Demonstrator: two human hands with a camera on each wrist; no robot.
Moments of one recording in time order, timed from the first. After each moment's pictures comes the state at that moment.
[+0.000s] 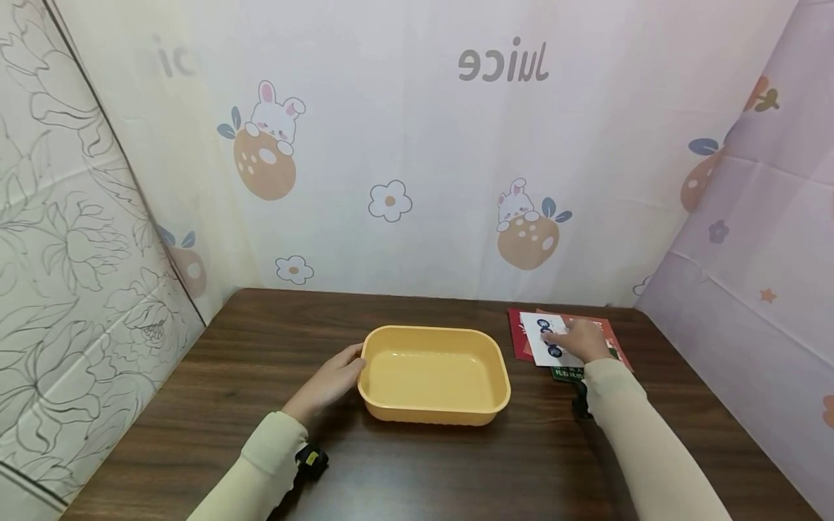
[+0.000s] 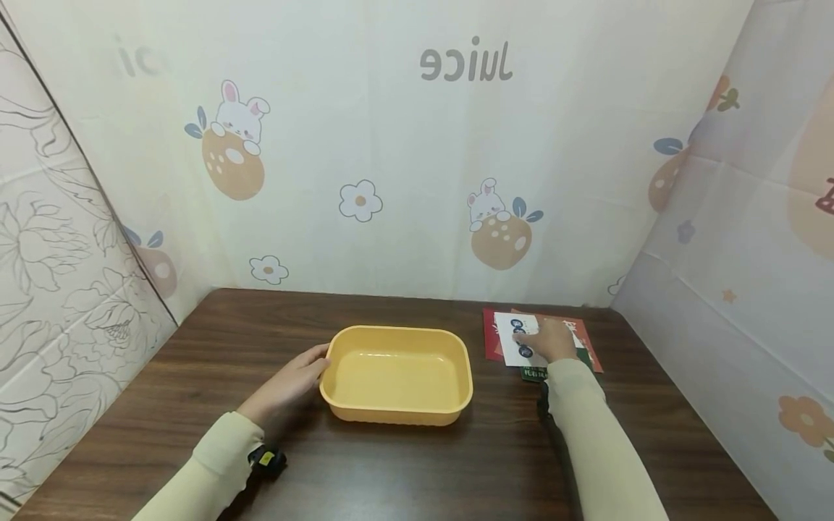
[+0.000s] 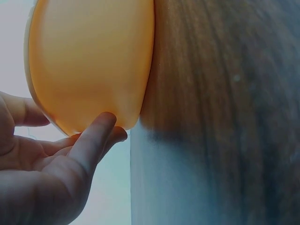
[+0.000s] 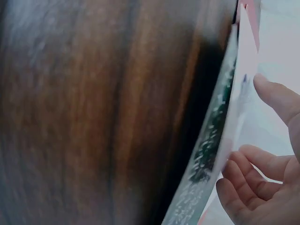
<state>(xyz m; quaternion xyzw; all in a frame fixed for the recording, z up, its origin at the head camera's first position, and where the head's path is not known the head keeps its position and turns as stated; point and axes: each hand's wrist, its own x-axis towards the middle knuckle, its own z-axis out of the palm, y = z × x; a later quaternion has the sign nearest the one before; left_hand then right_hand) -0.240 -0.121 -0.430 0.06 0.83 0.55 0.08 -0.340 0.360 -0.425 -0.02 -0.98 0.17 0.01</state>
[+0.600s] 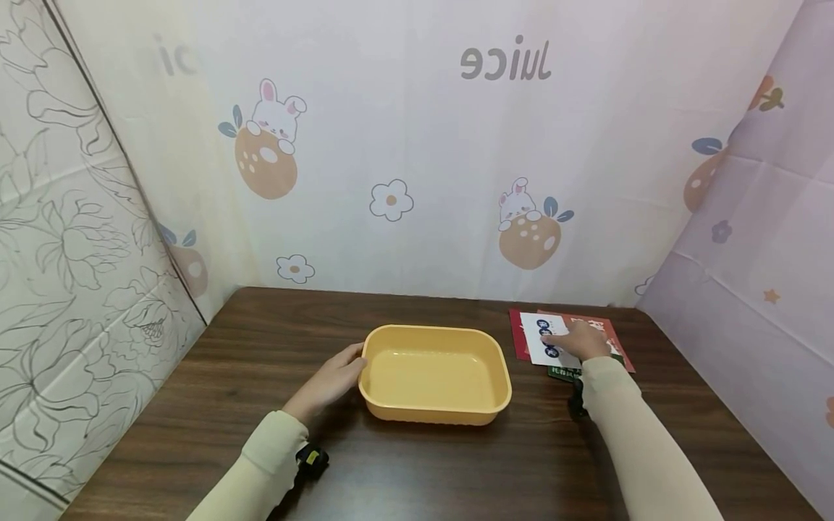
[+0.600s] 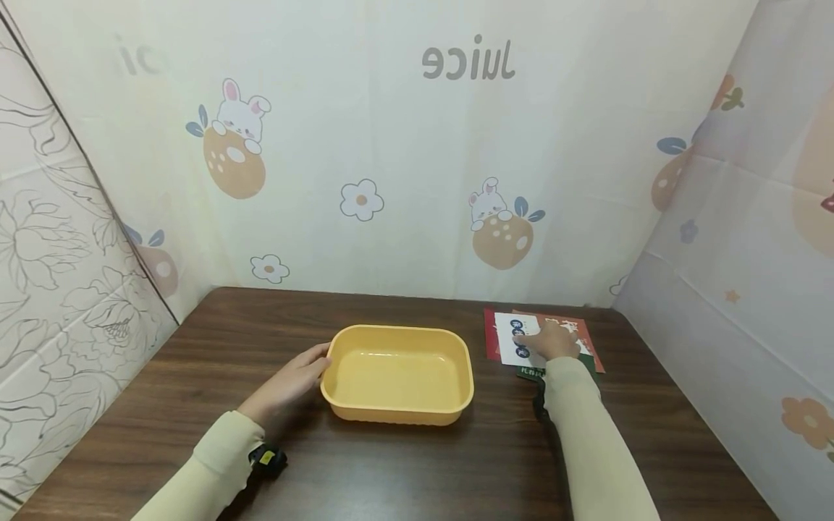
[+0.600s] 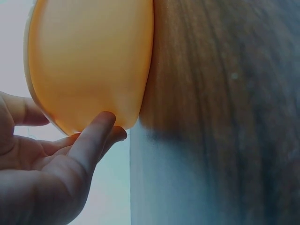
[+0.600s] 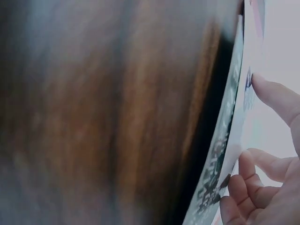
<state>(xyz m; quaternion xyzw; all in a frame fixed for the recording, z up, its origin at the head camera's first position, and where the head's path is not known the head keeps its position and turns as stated) -0.239 -0.122 -0.429 0.06 0.83 0.55 0.09 -0.347 0.363 -0.430 -0.09 -0.98 0.19 -0.04</state>
